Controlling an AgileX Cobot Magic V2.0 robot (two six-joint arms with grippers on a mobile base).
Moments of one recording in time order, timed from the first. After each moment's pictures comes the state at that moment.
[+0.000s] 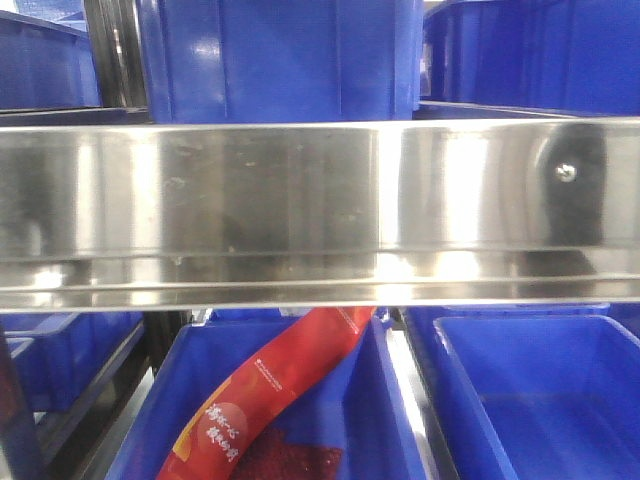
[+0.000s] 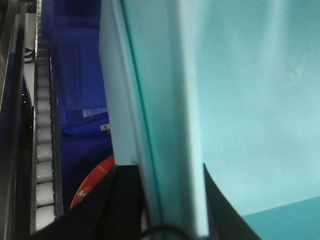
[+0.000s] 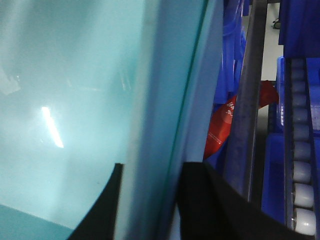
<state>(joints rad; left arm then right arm) -0.42 1.23 -1.56 -0.08 0.91 -0.17 0.32 1.29 -1.58 0.25 0.91 0.07</state>
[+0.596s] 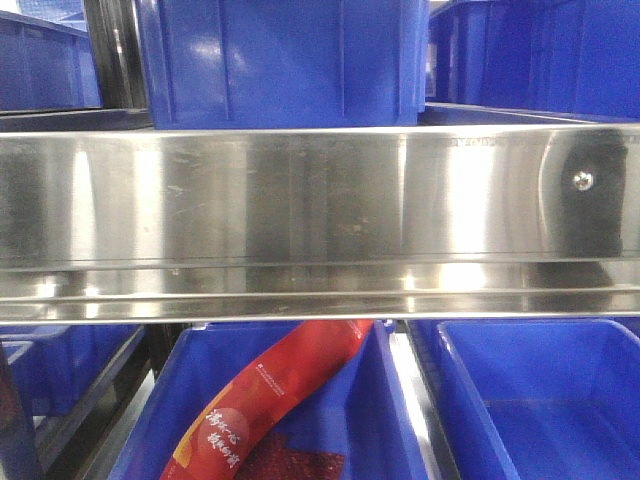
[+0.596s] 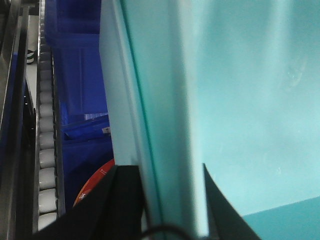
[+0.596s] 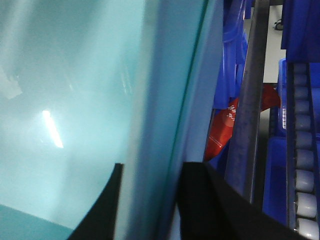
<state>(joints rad) -0.42 1.23 -1.56 -0.08 0.91 -0.17 0.32 1.29 -1.58 0.25 0.91 0.07</state>
